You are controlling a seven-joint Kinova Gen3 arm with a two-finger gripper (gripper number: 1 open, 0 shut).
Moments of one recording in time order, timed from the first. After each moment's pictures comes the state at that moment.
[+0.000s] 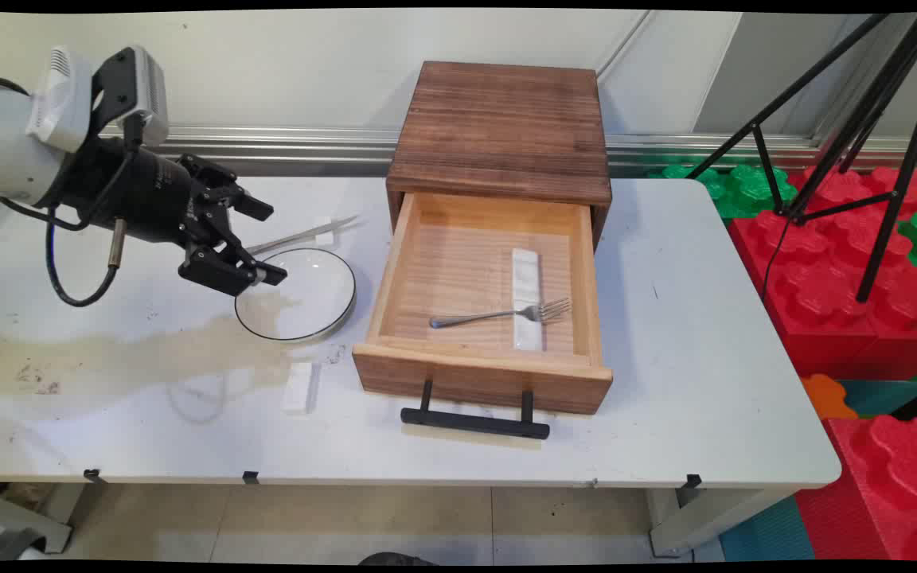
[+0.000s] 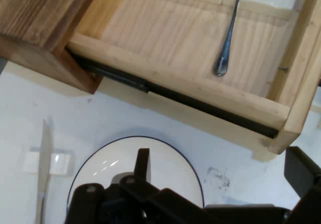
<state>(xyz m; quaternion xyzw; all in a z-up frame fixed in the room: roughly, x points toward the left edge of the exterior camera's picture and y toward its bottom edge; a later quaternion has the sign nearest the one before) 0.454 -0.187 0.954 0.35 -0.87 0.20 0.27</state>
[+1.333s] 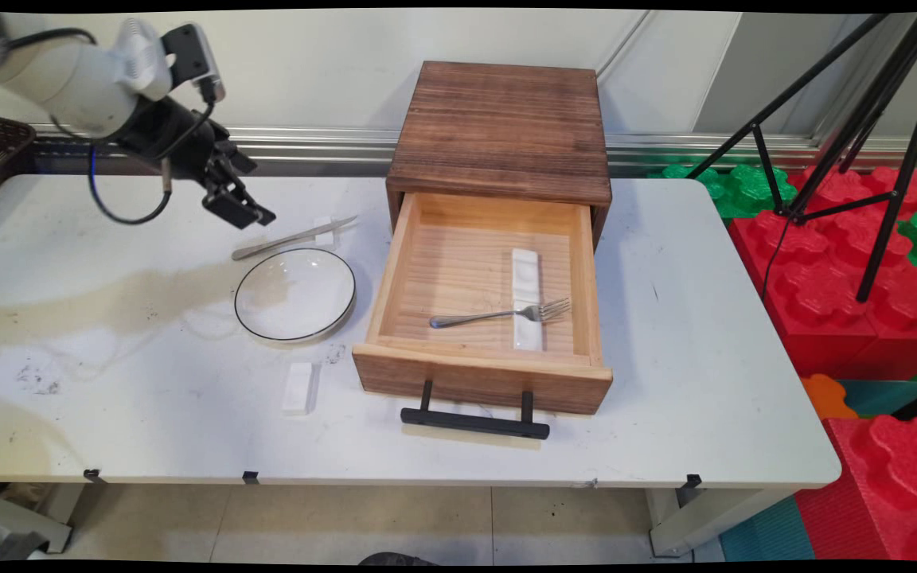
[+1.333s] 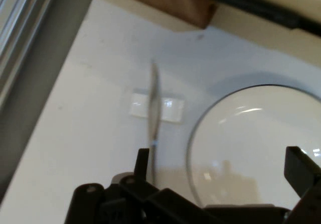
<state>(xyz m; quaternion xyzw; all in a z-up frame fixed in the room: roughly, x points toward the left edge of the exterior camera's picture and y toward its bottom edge) 0.508 -0.288 0.942 0.39 -0.88 0.22 0.16</state>
